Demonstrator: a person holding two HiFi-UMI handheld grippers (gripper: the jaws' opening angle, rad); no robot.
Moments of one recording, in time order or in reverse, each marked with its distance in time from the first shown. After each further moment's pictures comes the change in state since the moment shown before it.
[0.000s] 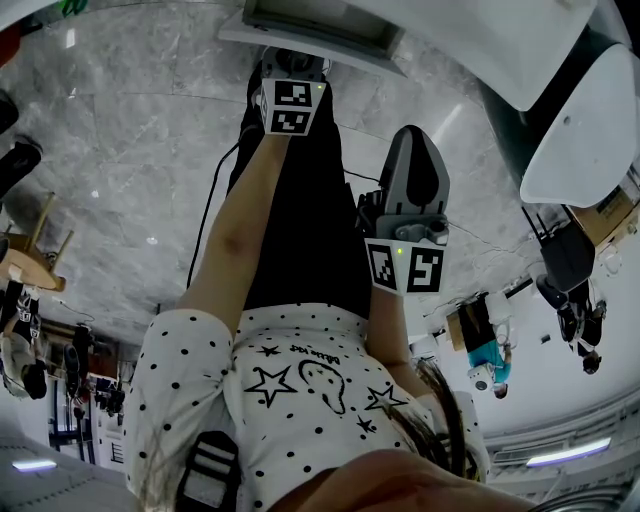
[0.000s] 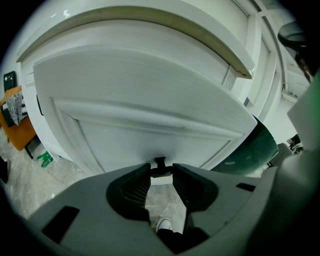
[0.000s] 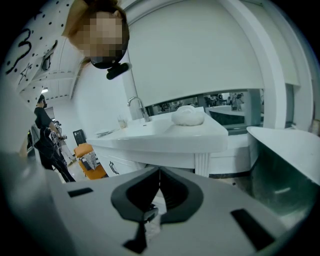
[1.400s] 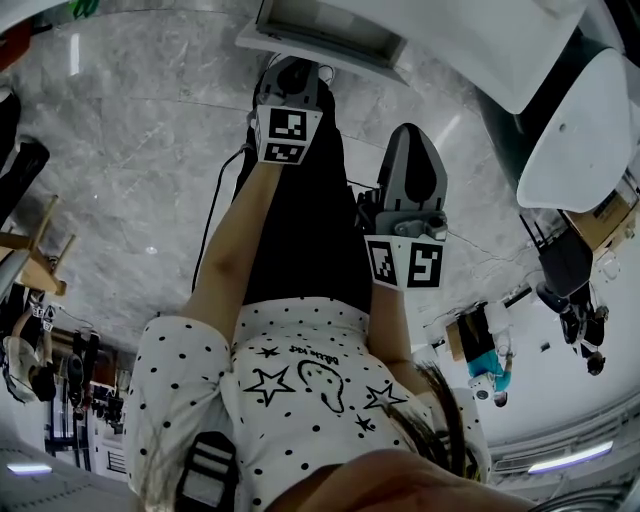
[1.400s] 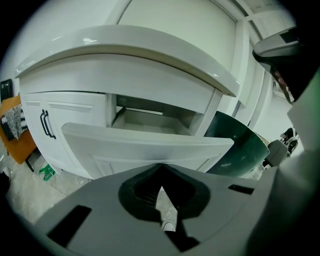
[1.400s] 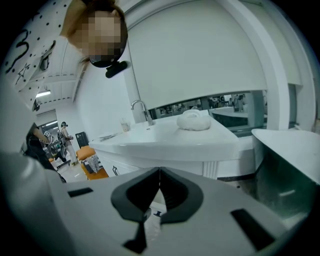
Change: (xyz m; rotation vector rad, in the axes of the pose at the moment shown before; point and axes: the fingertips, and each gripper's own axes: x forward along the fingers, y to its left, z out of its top) left arm -0.056 -0.006 0.048 0.062 -0.079 -0.032; right arm 0.006 0.015 0.027 0.001 -0.031 0.025
